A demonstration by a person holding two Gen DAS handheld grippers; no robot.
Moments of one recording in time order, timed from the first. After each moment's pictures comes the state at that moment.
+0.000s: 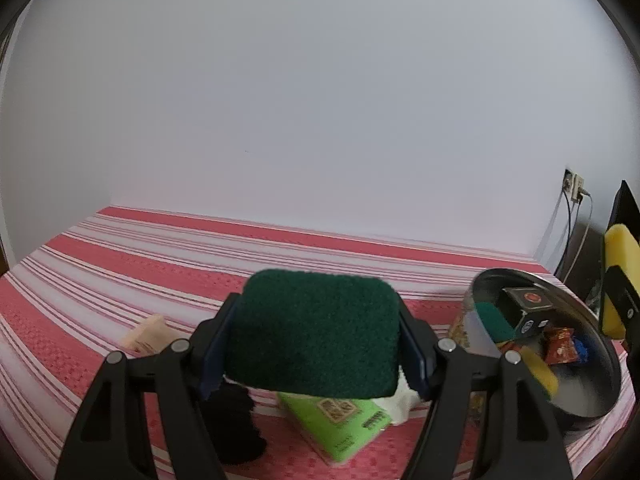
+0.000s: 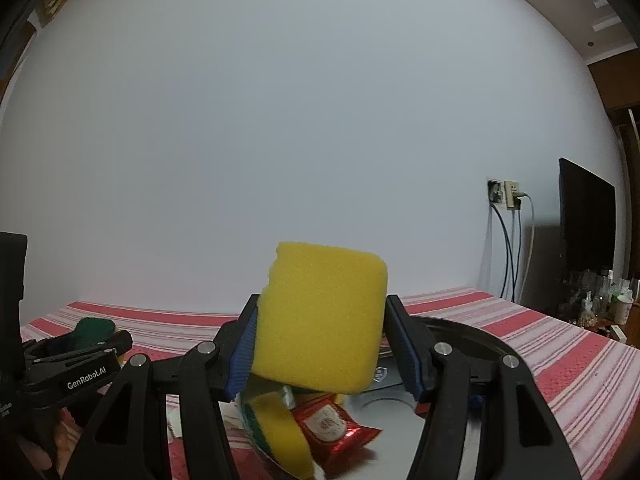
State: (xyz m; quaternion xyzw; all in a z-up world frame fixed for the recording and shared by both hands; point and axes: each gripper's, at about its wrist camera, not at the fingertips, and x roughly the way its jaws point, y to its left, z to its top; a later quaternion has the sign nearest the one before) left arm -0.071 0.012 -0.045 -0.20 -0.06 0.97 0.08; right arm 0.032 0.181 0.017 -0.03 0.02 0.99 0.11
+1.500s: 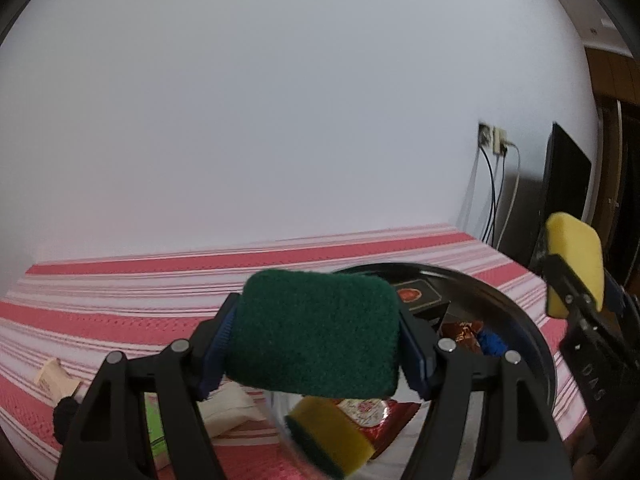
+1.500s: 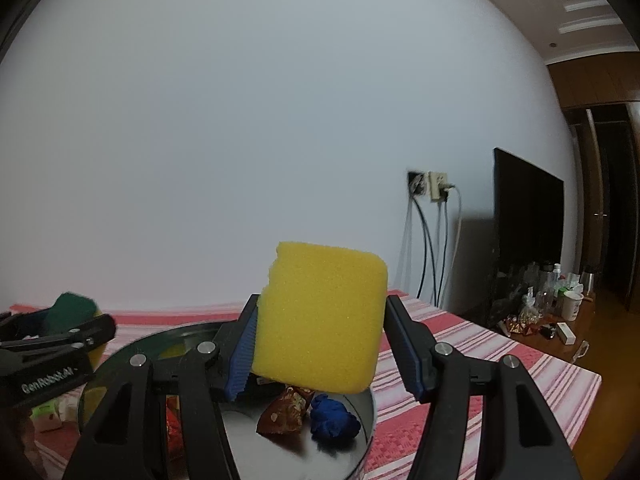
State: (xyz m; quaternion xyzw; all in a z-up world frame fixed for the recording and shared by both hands) left arm -0.056 0.172 -0.004 -0.20 0.02 0.96 0.18; right arm 0.035 0.293 0.021 -0.06 0.02 0.97 0.22
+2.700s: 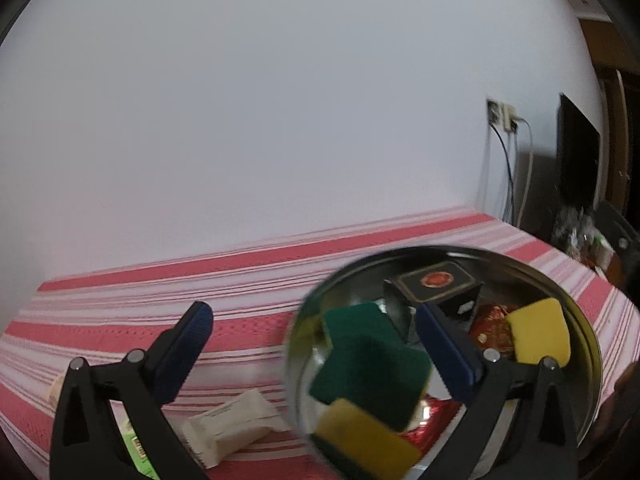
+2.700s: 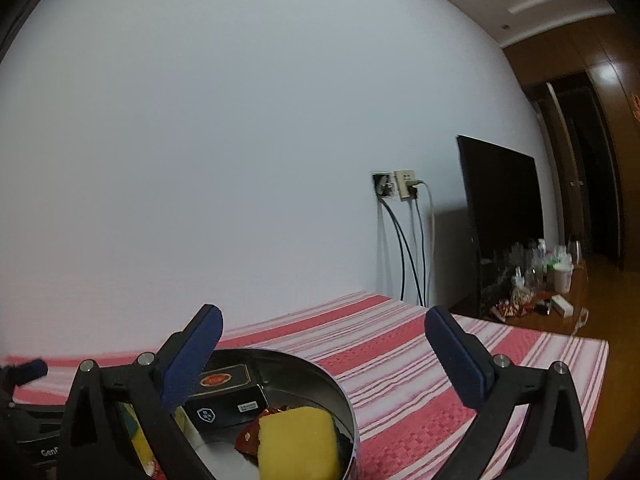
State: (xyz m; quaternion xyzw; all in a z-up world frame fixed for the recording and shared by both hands) left arm -0.072 0.161 -0.016 -0.19 0.06 0.97 0.15; right arm 0.034 0.315 0.015 0.00 0.09 0.96 0.26
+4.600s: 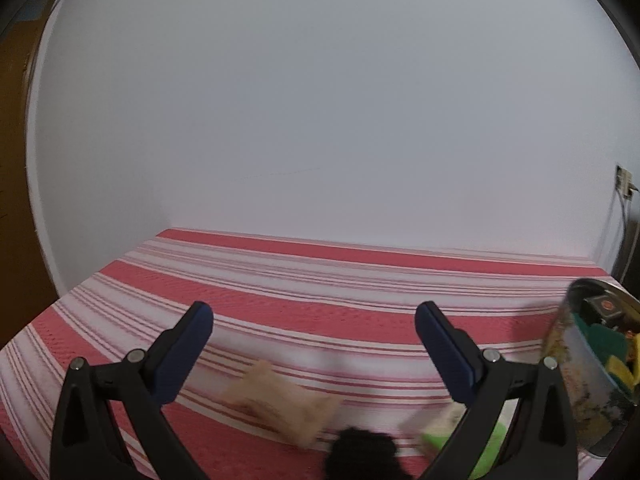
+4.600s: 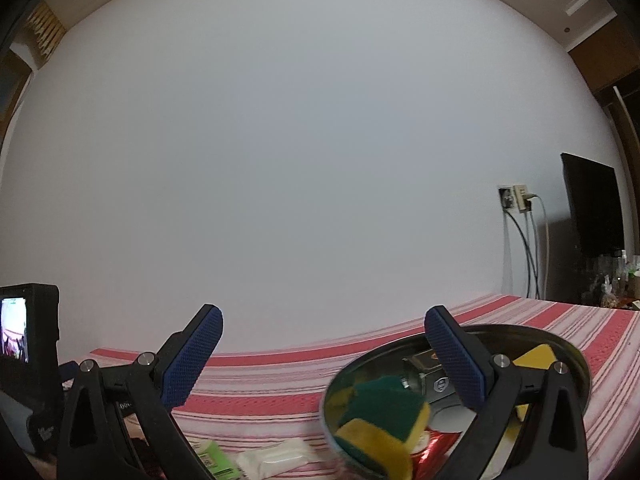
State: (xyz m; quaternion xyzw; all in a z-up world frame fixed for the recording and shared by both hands) left arm -0.089 -0.064 -0.026 -0.18 -0.03 0.98 -0.04; right arm 0.013 0.122 0.015 0.04 0.06 0.99 0.09
